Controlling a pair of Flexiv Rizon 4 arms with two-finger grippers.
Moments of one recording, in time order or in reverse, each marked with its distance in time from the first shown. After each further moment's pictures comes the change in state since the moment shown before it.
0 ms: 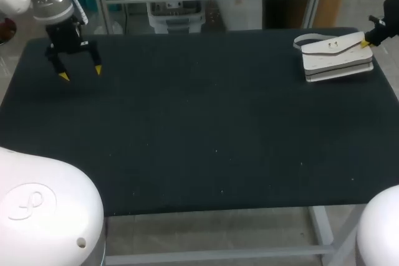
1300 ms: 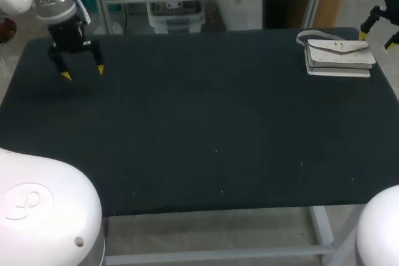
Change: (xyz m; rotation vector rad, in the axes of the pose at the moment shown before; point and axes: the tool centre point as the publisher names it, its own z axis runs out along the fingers) left arm 0.006 0.002 -0.003 0.006 0.000 0.026; right arm -0.026 0.013 -0.015 0.191 -0.189 0.042
